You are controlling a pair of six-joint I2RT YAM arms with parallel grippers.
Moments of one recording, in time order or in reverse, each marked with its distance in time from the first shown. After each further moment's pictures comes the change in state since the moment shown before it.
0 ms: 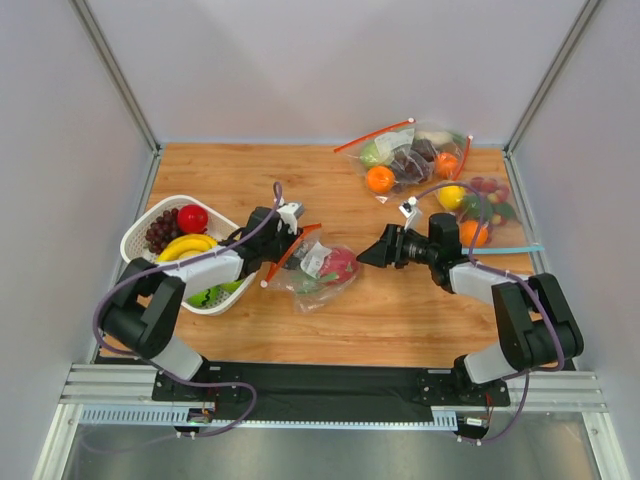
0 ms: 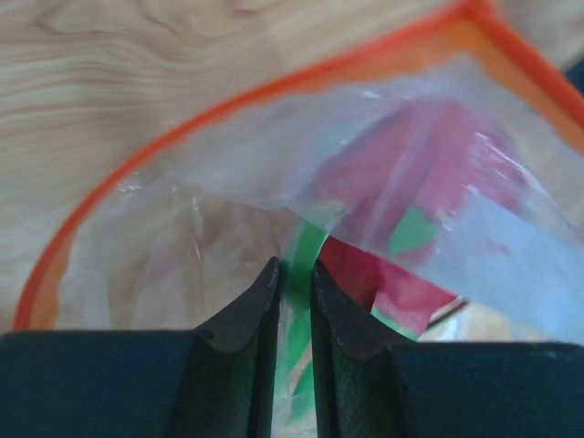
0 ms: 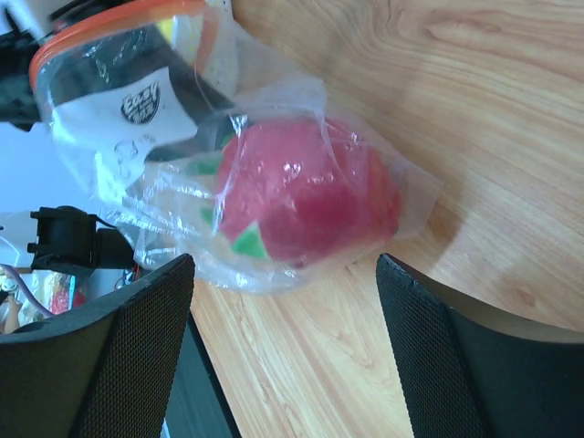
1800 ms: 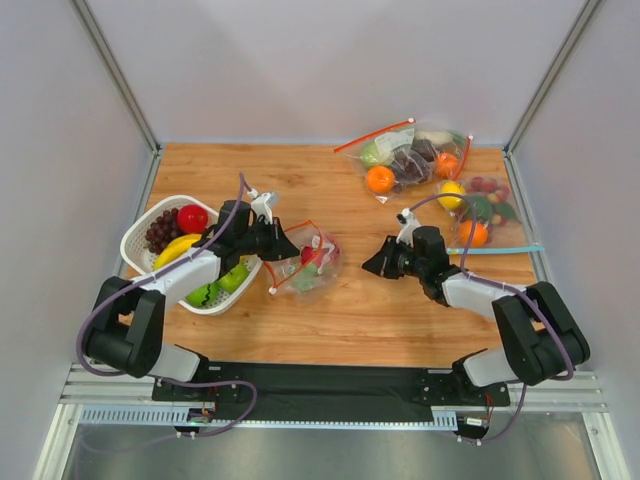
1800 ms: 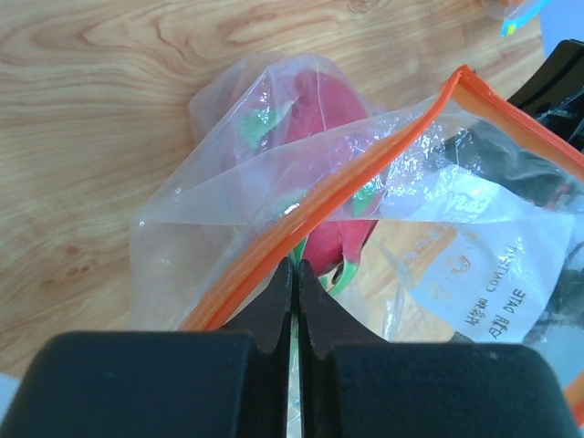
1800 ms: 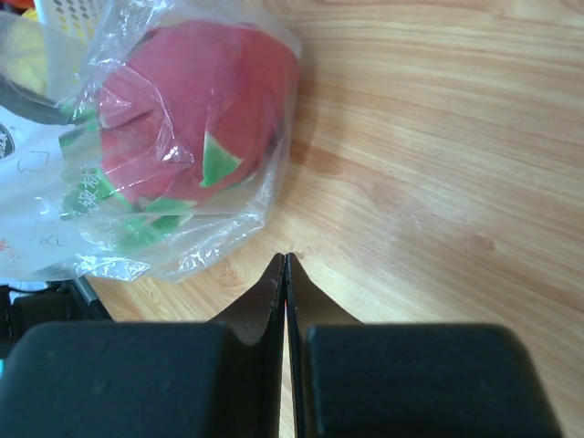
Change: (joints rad) left arm 0.185 -0.104 -0.019 -0.026 0.193 -0.078; right arm 0.148 -0.071 -0.067 -0.083 0.413 0.042
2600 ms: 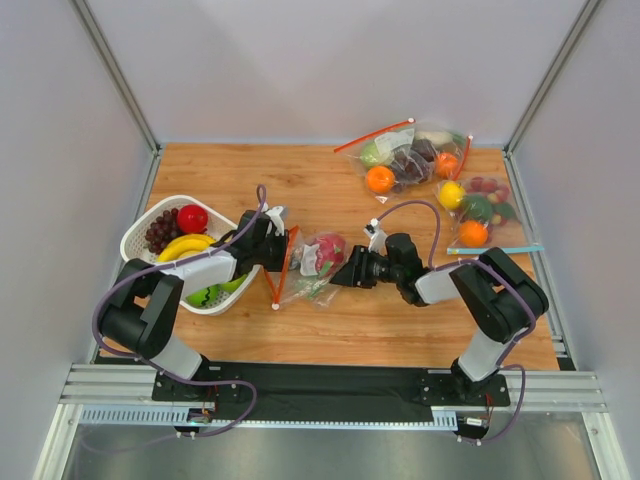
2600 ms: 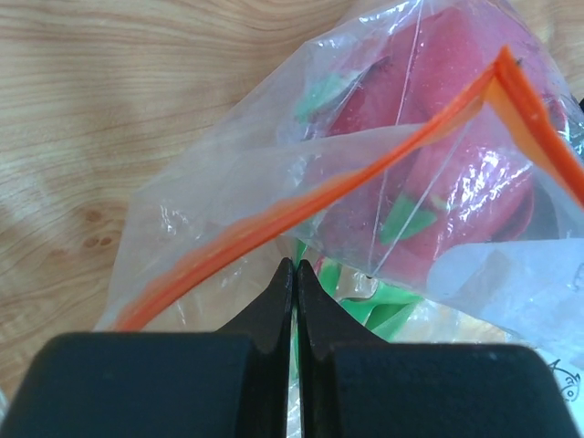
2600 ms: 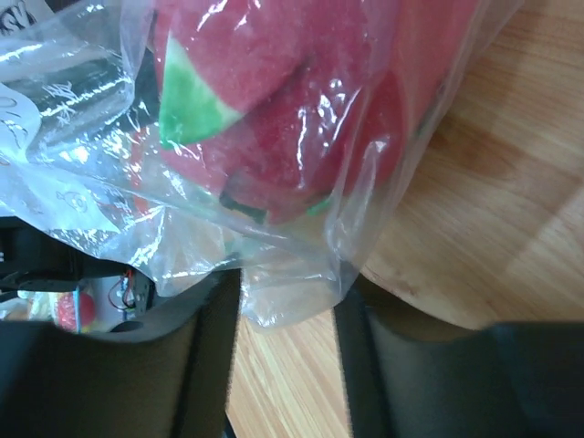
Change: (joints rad) left arm -0.099 0.126 -0.012 -0.016 -0.208 -0.027; right arm 0.145 0.291 0.030 0.314 -0.167 0.152
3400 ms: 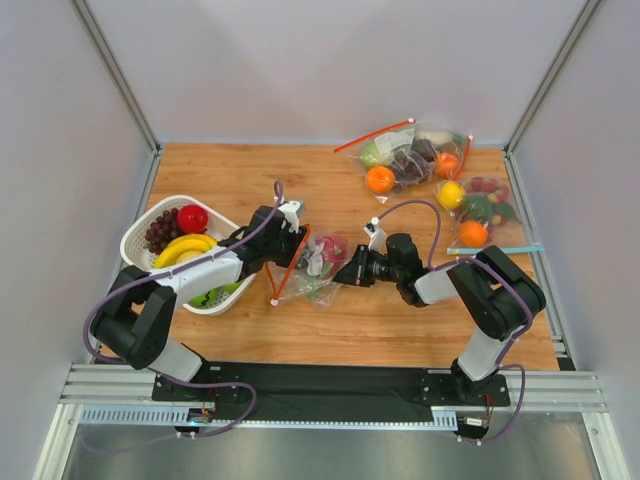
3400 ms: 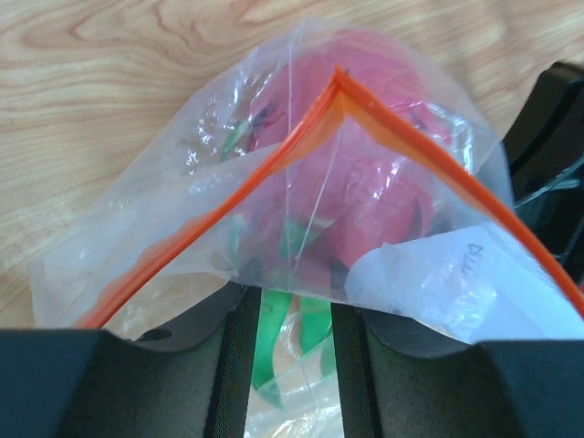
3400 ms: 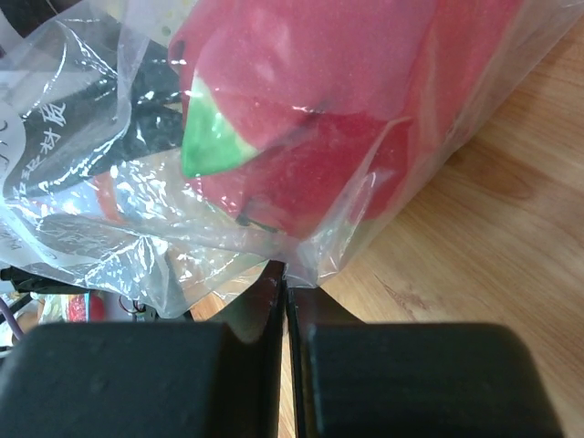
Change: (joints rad) left arm -0.105 -0.052 0.080 -0.047 -0.089 0.085; right arm 0.000 0.027 -0.004 0.087 -0.015 0.039
